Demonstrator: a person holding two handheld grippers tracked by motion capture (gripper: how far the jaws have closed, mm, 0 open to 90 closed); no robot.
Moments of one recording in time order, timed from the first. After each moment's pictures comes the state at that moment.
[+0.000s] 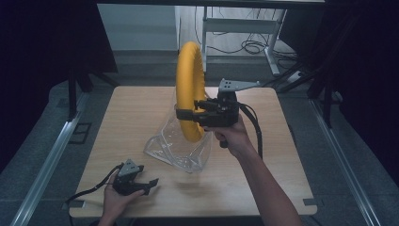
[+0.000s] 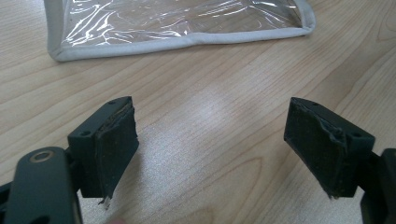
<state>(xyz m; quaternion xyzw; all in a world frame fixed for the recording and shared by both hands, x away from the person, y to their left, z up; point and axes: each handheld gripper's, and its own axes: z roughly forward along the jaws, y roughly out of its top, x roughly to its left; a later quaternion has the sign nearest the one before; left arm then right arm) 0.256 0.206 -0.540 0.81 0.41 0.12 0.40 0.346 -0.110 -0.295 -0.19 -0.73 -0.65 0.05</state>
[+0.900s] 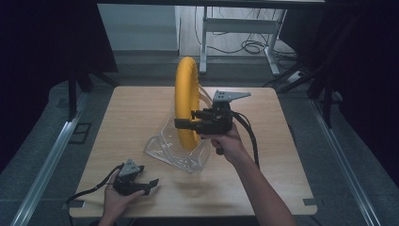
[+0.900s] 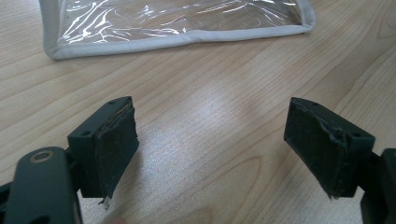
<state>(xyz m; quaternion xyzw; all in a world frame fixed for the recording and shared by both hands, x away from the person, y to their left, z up) 0.256 0.206 -0.541 0.81 0.41 0.12 0.40 0.354 -0.104 -0.335 -0.20 -0.74 -0.64 0.08</state>
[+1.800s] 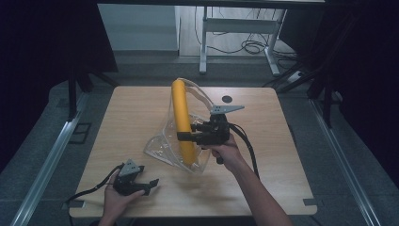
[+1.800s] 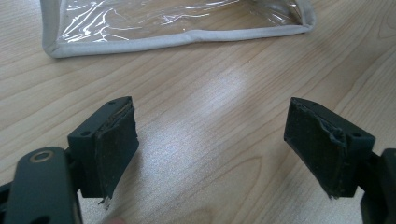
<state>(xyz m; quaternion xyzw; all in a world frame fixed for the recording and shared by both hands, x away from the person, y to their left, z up) 0.256 0.206 -0.541 0.81 0.41 0.12 0.40 0.361 -0.107 -0.391 -0.23 -0.74 -0.62 0.10</state>
